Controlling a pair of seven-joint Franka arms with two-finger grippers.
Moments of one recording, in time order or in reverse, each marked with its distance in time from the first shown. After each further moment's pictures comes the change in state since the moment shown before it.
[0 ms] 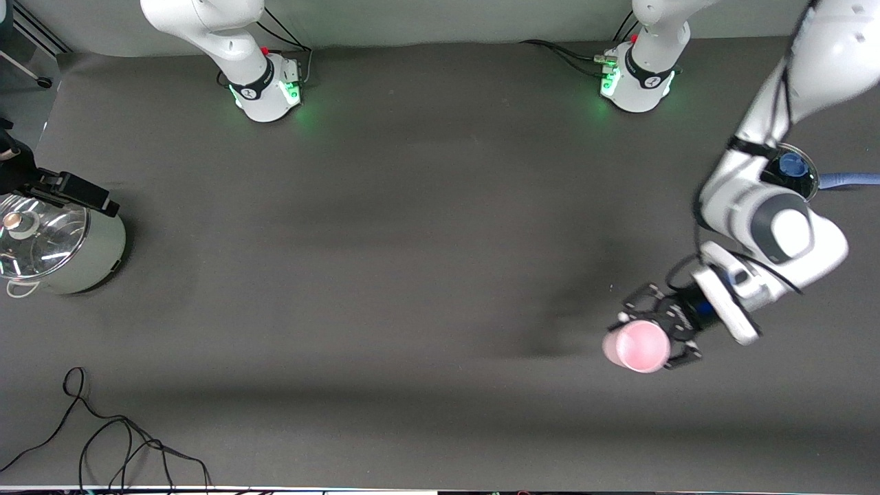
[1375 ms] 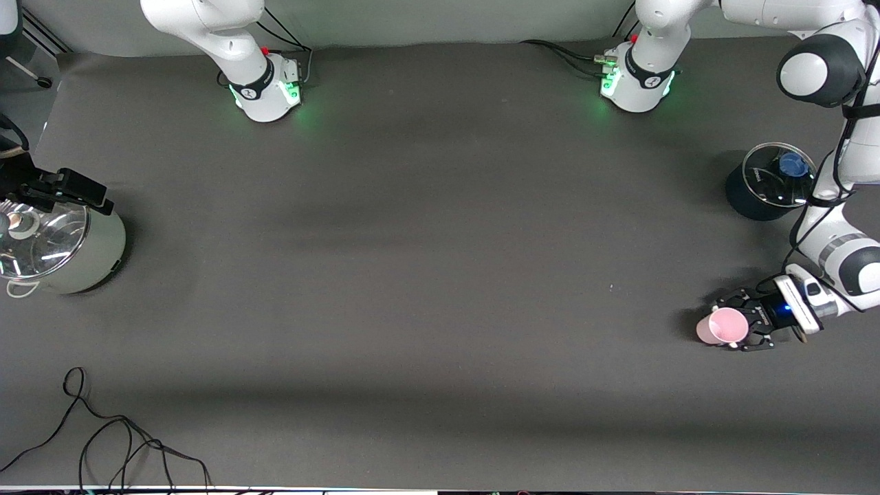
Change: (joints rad) left arm 0.154 0.596 0.518 0.467 0.464 -0.696 0.347; right arm 0.000 0.001 0.007 -0.004 -0.103 0.007 -0.234
